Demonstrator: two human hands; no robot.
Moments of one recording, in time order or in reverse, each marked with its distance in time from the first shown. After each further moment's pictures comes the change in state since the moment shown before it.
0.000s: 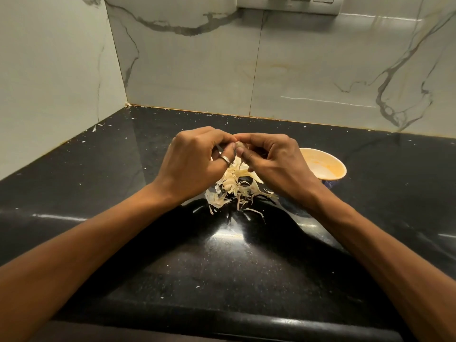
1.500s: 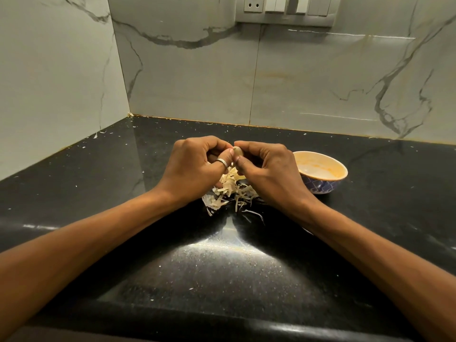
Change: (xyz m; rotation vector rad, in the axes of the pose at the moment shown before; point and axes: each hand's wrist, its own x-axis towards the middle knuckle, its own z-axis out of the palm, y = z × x) left_hand -0.011 0.012 0.007 -0.297 -0.054 -0.320; right_hand -0.010 0.006 0.018 0.015 0.125 0.018
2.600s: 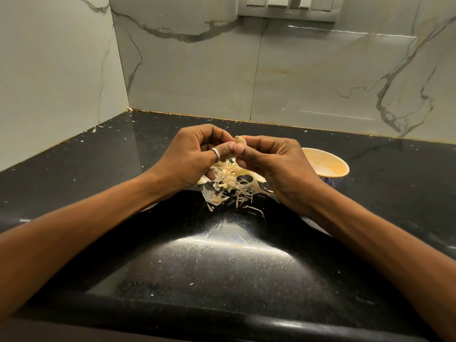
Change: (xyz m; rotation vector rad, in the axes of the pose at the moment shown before) left_hand 0.009 0.000 -0.011 -0.331 -0.186 -0.198; right_hand 0.001 -0.006 -0.013 0.702 -0.150 0.334
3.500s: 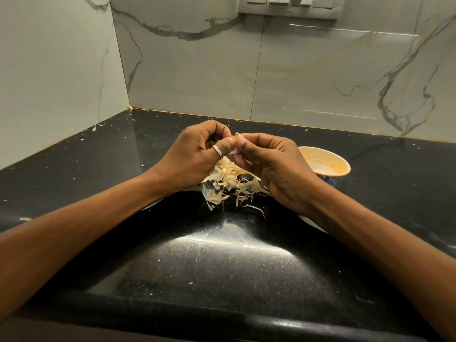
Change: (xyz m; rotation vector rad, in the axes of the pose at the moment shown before) left_hand 0.005 -0.004 0.000 0.081 -0.040 0.112; right_hand 0.003 -0.001 0.006 0.180 -0.008 0.071
